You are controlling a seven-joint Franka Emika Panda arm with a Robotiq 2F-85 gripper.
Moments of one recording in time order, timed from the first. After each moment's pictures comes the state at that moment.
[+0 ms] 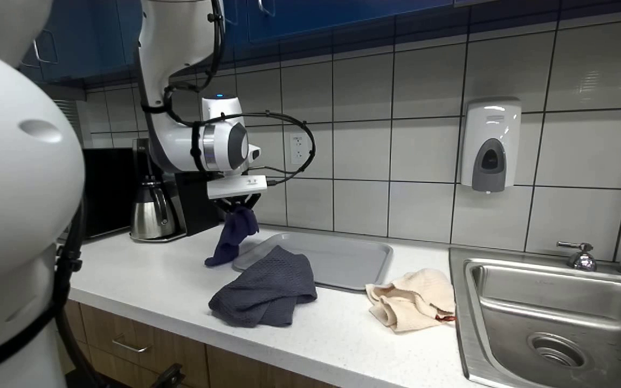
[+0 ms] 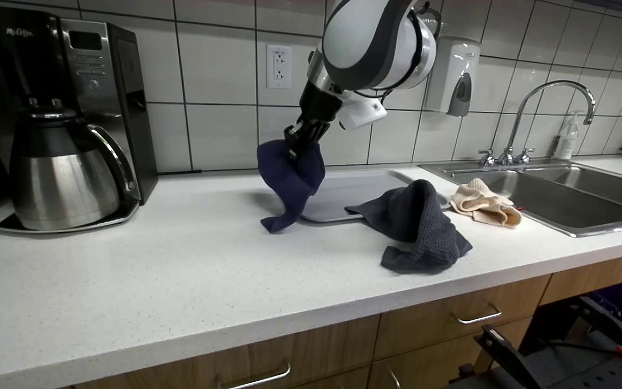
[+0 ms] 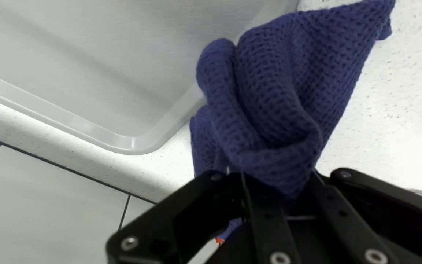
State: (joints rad) arm -0.04 0.32 0.37 -2.26 -0.19 3.04 -0.27
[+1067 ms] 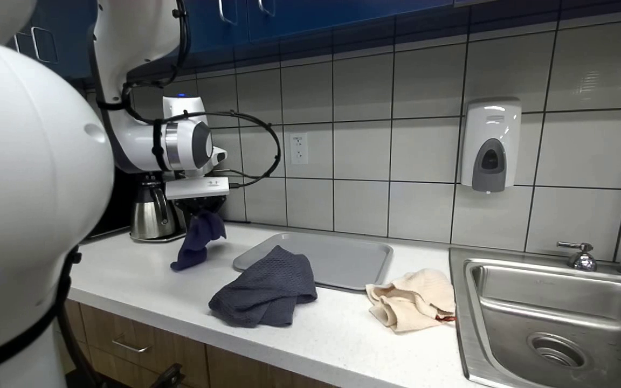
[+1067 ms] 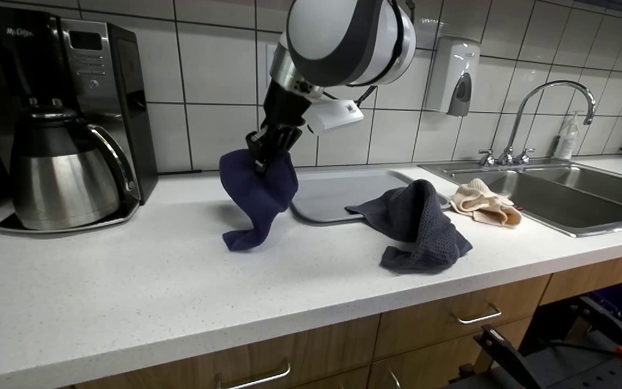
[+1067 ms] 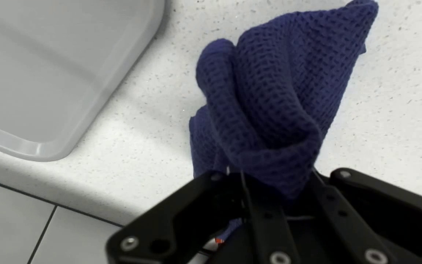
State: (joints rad) arm 0.17 0.29 0.32 -2.29 -0.15 3.00 -0.17
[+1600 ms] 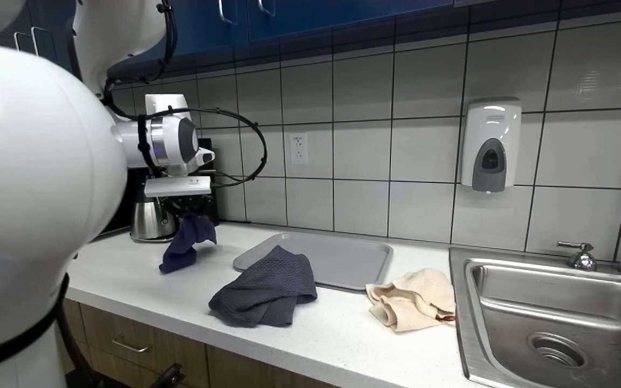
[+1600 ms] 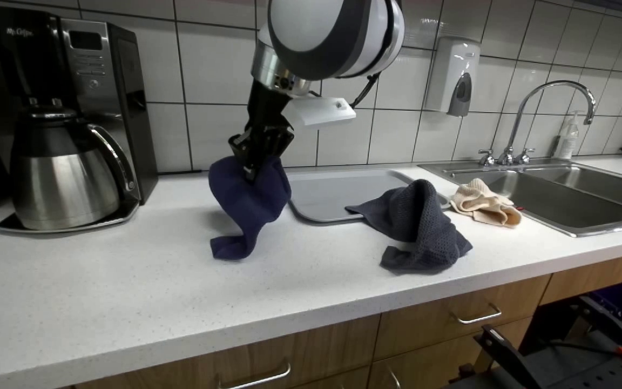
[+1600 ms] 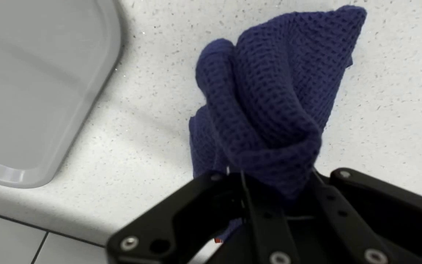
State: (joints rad) arm 0.31 0.26 0.24 -2.28 -0.18 2.91 -0.01
